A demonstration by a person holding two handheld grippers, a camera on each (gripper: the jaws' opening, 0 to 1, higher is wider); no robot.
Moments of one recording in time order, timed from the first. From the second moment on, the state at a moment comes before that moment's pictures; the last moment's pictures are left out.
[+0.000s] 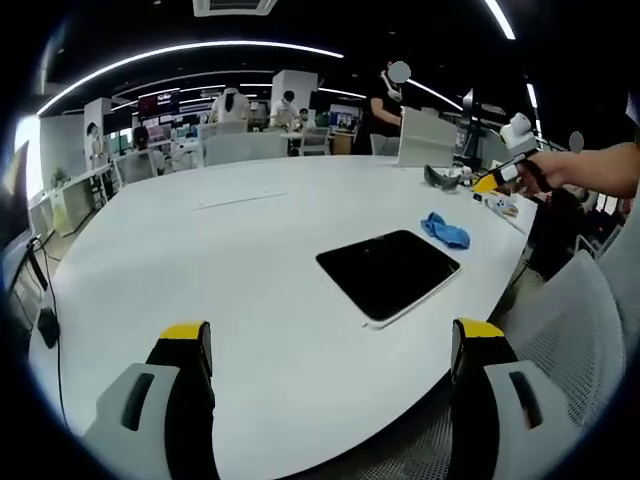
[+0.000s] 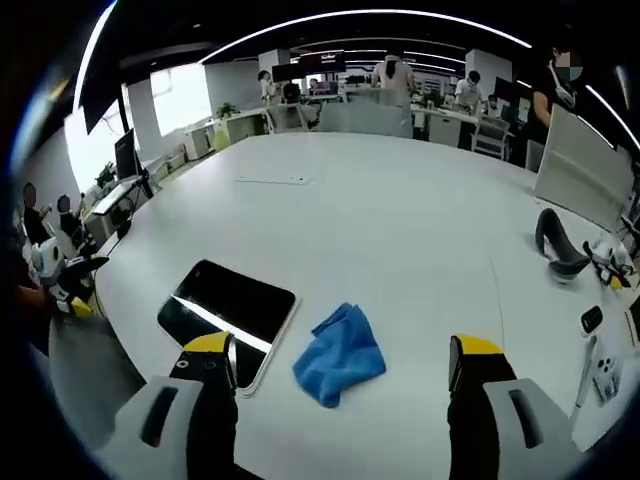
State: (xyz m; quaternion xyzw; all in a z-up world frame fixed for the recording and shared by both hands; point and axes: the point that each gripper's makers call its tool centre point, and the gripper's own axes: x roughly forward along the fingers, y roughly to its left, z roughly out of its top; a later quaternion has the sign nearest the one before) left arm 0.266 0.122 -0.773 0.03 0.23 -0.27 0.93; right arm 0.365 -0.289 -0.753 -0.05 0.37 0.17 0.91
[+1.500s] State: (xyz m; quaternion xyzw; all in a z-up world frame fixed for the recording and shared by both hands) left arm 0.266 0.121 -0.779 0.03 0.24 -0.27 0.93; right arm 0.411 -0.266 -0.878 -0.10 0.46 0.11 0.87
